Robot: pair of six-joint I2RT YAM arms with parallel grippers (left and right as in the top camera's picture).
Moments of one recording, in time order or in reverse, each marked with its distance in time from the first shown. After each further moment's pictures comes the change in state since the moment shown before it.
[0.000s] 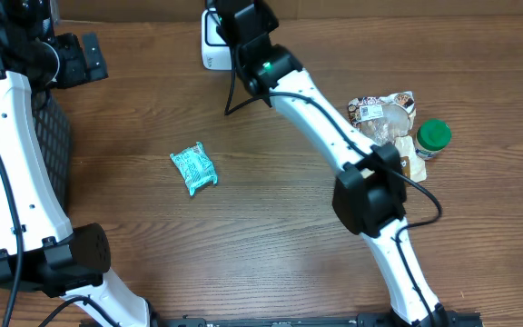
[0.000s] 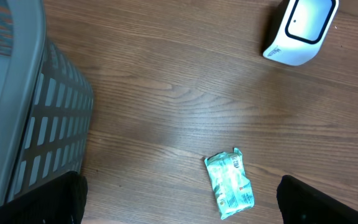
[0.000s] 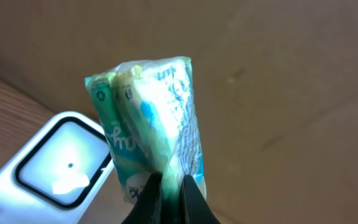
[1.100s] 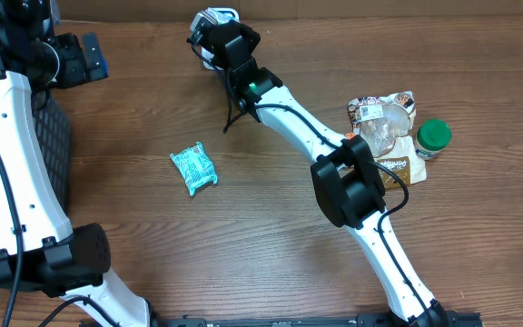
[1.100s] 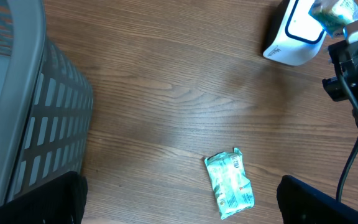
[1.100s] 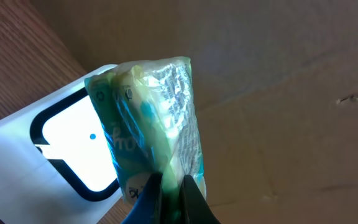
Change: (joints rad) left arm 0.000 0.000 0.000 0.000 0.000 0.000; right arm 0.015 0.168 -0.016 0.184 -0.039 -0.341
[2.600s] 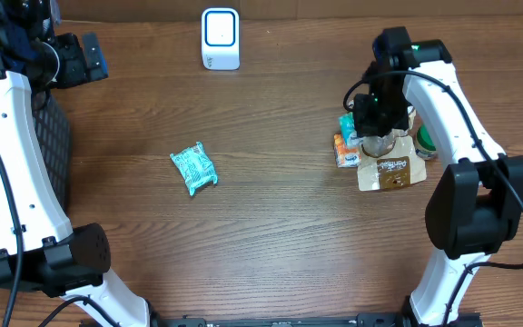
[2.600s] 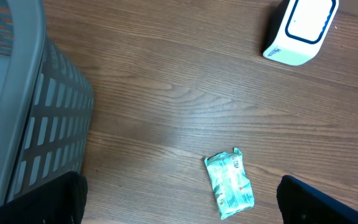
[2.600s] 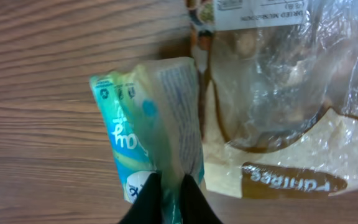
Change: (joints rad) left arm 0.000 0.000 0.000 0.000 0.000 0.000; right arm -0.494 -0.589 -0.549 -1.220 -0.610 0.912
